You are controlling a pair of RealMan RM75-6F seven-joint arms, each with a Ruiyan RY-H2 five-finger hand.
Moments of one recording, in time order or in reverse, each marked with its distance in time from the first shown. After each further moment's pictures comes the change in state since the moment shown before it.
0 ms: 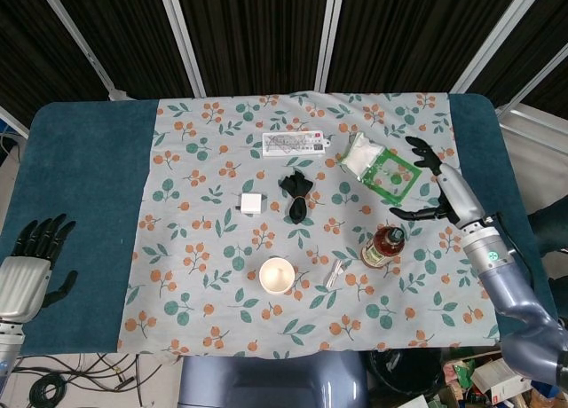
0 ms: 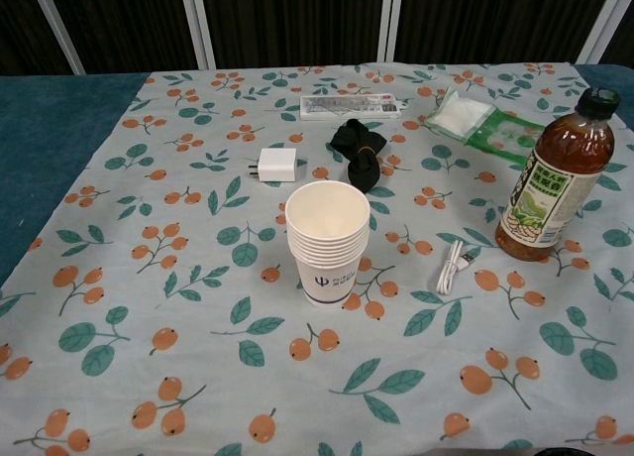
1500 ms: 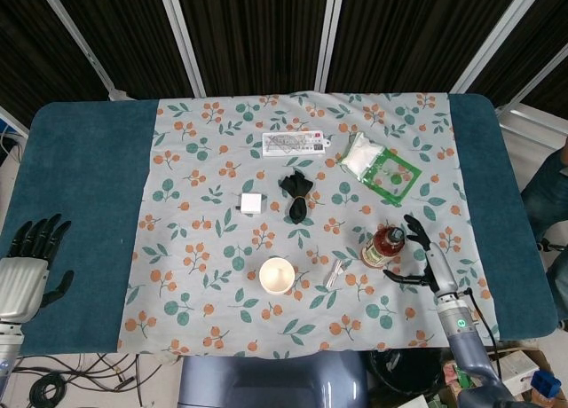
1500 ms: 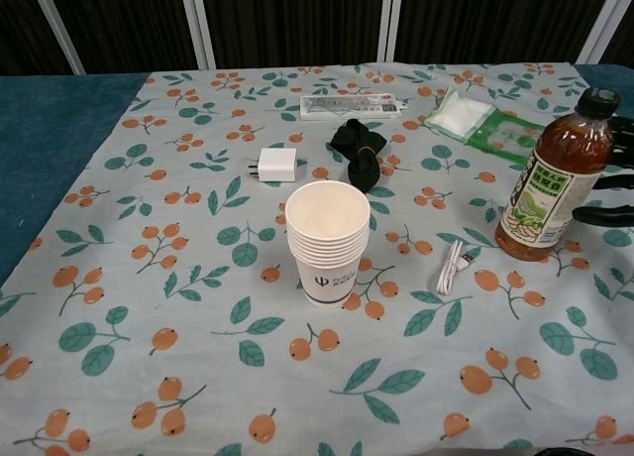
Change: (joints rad) left arm 0.009 -0.009 -0.008 -0.010 -0.029 0.005 0.051; right arm -0.246 -0.546 -0.196 0.423 -0.175 0.218 0.166
